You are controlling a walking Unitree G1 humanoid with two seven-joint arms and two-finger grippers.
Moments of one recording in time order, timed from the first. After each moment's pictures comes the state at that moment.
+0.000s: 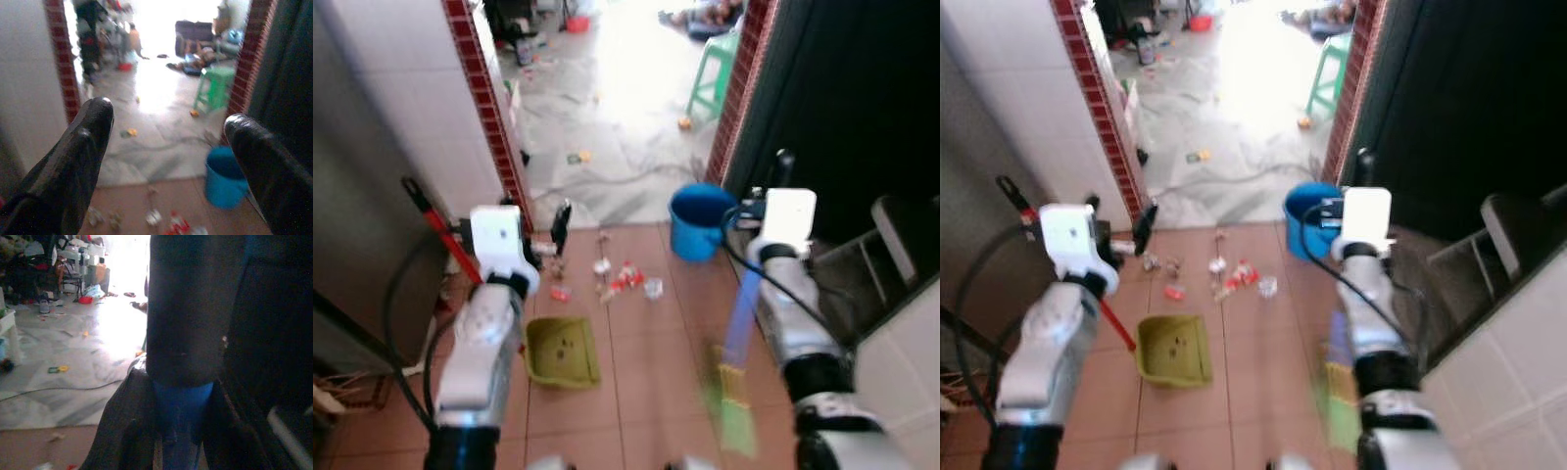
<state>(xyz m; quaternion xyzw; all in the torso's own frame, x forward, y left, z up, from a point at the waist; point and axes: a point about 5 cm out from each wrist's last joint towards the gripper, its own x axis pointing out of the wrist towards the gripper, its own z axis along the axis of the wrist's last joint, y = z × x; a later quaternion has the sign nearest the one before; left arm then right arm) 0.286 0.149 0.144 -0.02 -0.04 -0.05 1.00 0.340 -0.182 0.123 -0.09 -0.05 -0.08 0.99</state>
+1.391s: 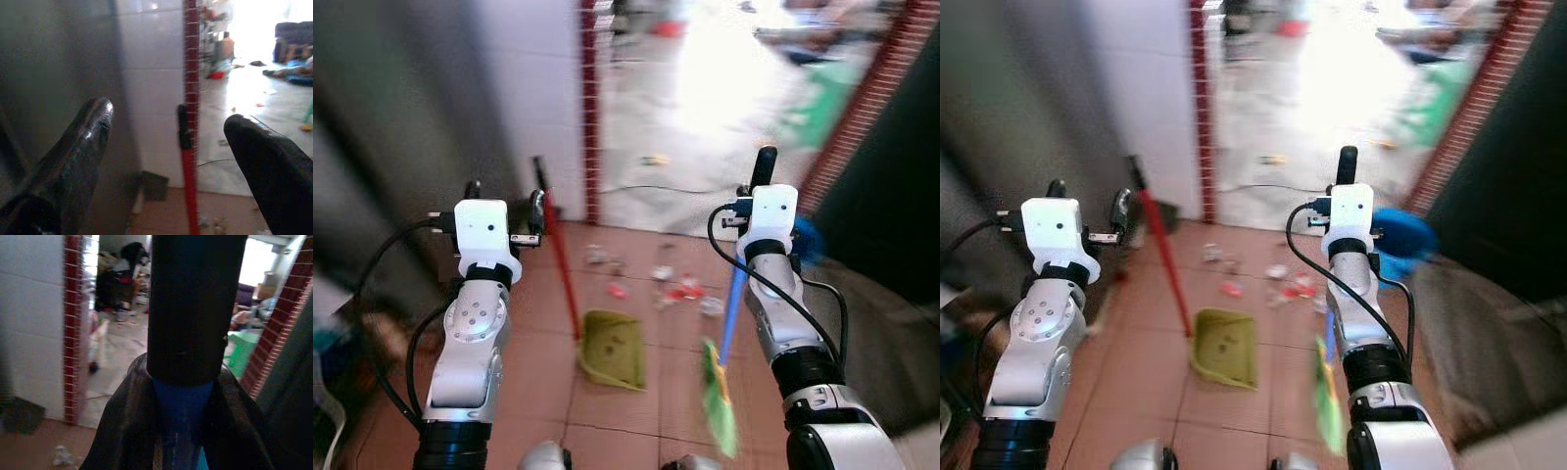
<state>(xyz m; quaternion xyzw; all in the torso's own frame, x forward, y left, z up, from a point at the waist) 0.285 0.163 0.147 0.06 -0.06 0.03 1.00 0.346 -0.166 0.125 -0.07 -0.06 -0.05 0.99</state>
